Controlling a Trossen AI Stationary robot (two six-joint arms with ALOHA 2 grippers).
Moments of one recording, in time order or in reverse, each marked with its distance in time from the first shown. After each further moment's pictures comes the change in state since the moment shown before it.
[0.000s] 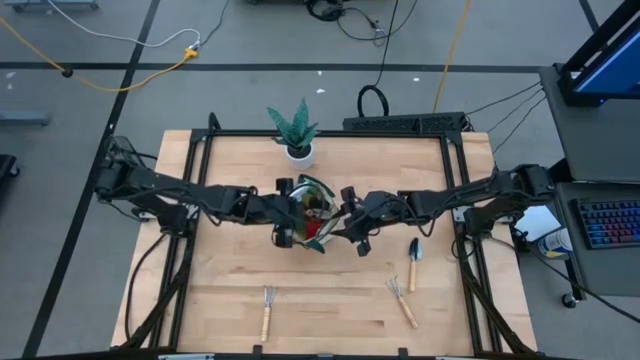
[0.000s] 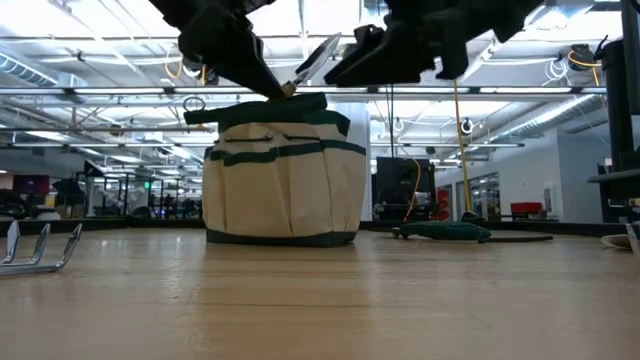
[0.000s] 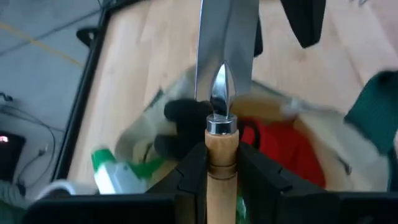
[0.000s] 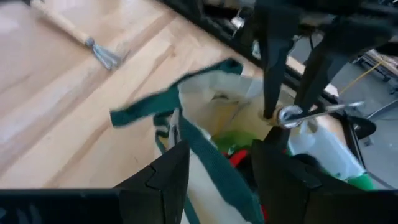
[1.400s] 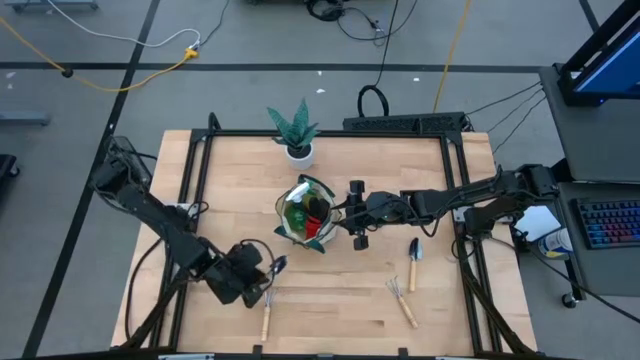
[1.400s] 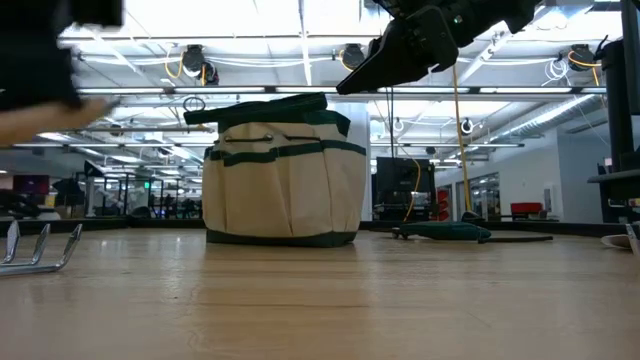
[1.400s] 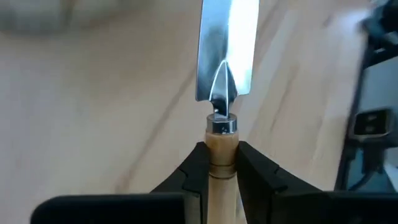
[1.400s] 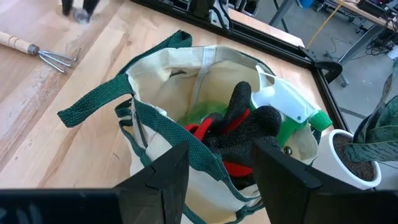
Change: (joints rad) left arm -0.586 -0.054 -0.203 -0.077 -0.081 -1.369; right arm 0.009 -0.039 0.001 -0.076 0.186 0.220
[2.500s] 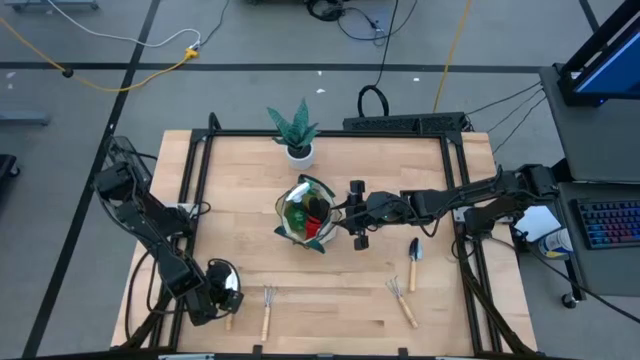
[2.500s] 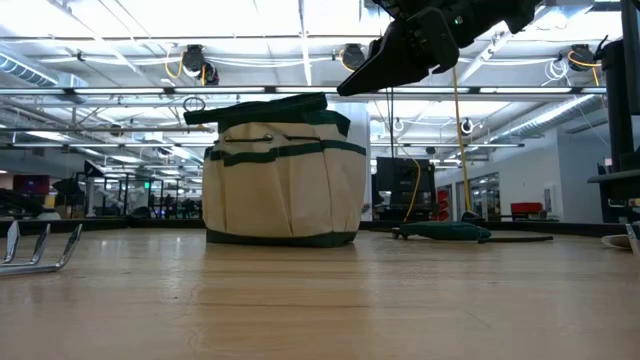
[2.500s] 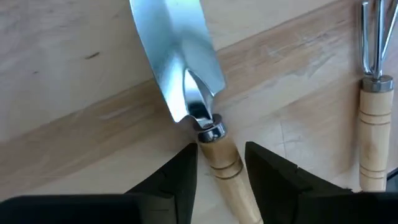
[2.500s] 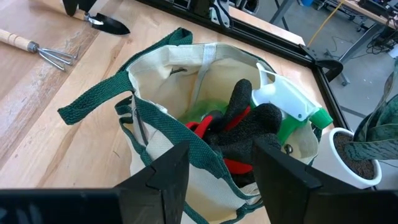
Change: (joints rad) left arm -0.278 0.112 -0.166 0.016 0.272 -1.020; right arm 0.000 0.000 0.000 -0.007 0.001 0.000
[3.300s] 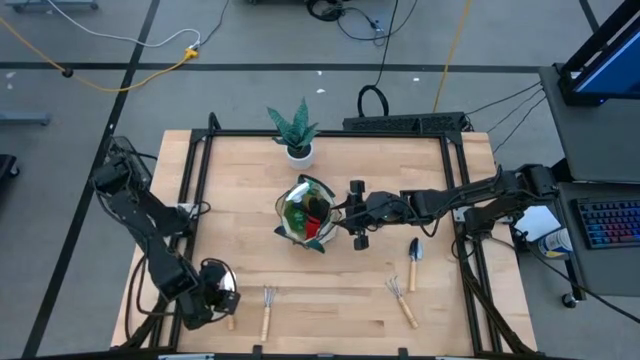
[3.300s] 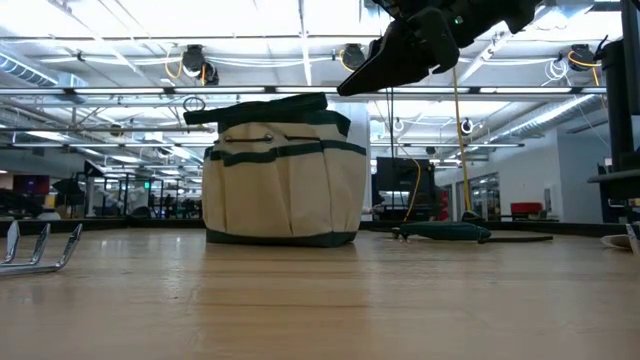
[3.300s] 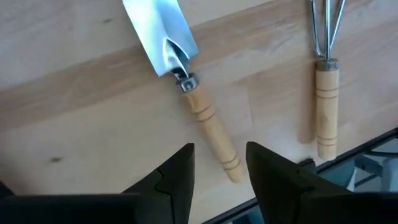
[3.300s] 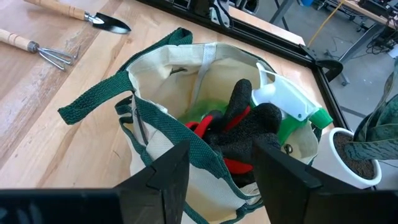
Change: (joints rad) left arm -0.007 -0.084 0.171 -0.258 0.036 -0.069; right arm 0.000 0.000 0.000 -0.001 0.000 -0.001
